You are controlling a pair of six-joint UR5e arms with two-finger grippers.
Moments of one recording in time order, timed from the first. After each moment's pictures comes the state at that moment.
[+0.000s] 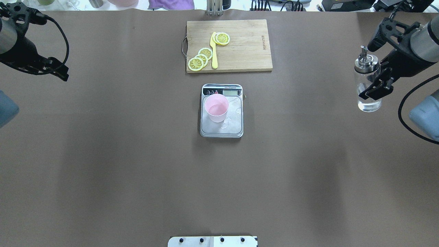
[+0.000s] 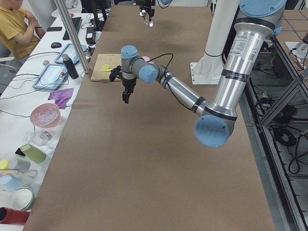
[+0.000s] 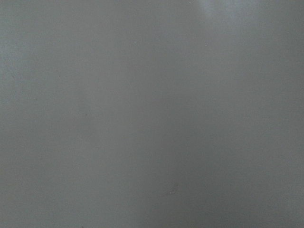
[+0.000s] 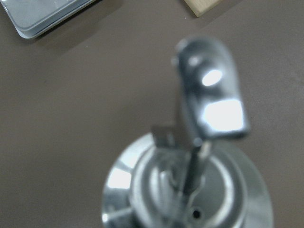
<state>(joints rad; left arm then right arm) -1.07 -1.85 -1.88 -1.54 -2.14 -0.52 1.09 -1.37 1.98 -1.63 2.30 -0.27</state>
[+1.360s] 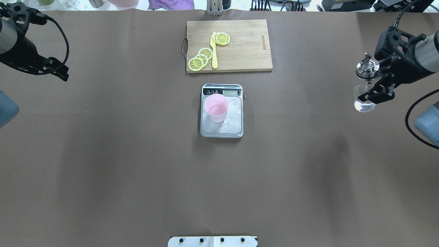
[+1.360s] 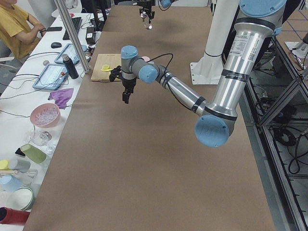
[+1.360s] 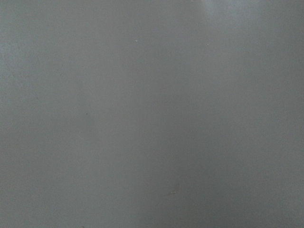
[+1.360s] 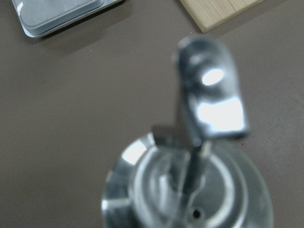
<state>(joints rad) -1.07 -1.85 -1.88 -1.54 -2.14 -0.52 1.09 -1.44 1.89 -1.32 2.34 -0.26</state>
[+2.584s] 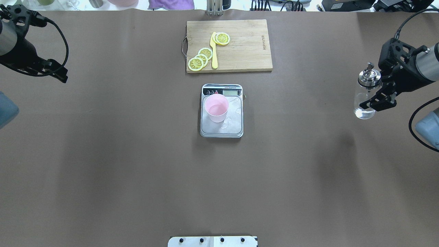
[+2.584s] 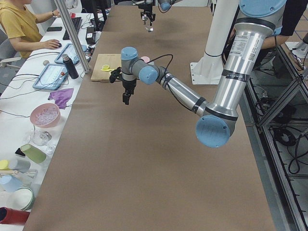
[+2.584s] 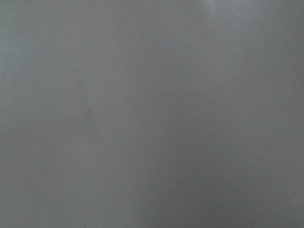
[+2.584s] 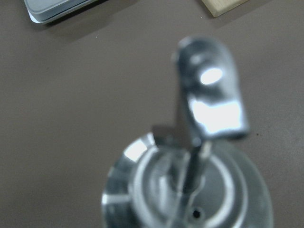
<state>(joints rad) -1.06 -1.85 -1.88 -1.54 -2.14 -0.51 1.08 -1.48 1.80 -1.17 2.39 -0.26</state>
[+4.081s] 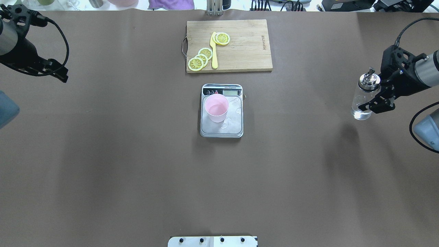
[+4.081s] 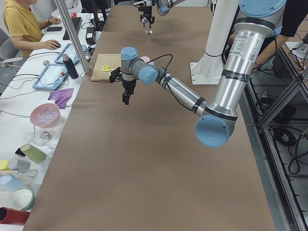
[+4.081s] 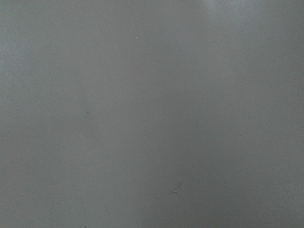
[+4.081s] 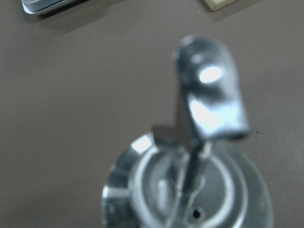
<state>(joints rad) -1.06 -1.85 -1.87 -1.54 -2.14 -0.51 1.08 -1.49 1.66 -0.93 2.42 -0.22</state>
